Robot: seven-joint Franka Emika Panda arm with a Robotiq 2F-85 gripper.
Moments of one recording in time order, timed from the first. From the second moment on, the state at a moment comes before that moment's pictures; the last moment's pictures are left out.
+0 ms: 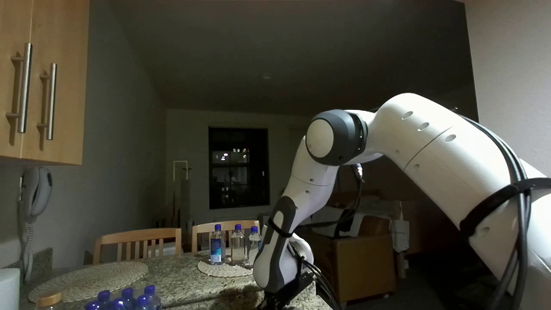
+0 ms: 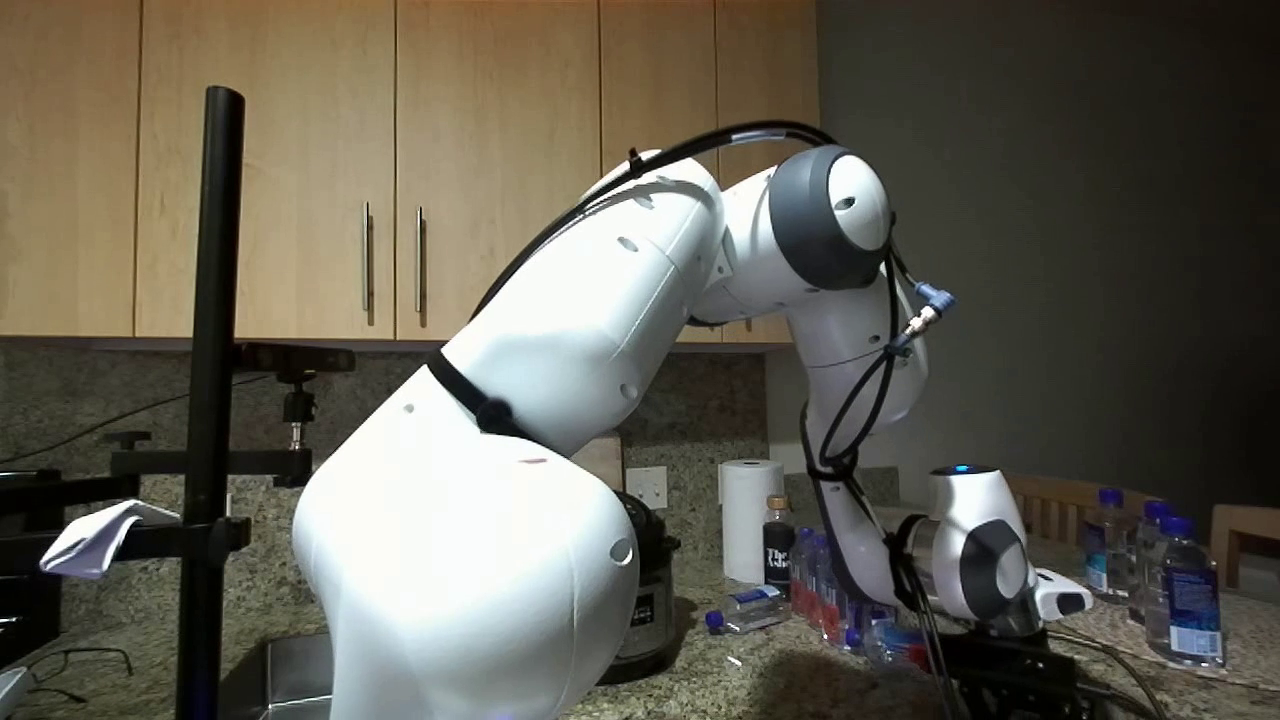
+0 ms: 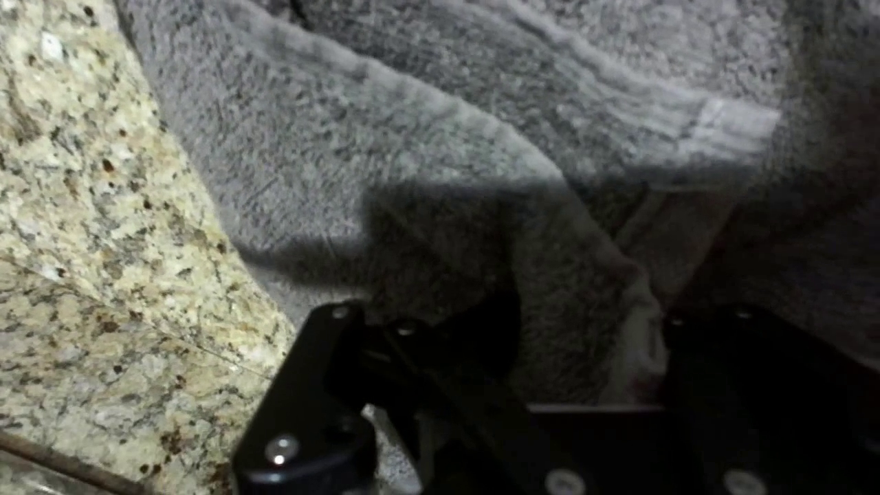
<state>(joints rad) 0.05 0.67 -0.15 -2.01 -0.08 2.91 -0.08</state>
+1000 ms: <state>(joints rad) 0.09 0.26 -0.09 -2.26 -0.07 2.99 -0.02</state>
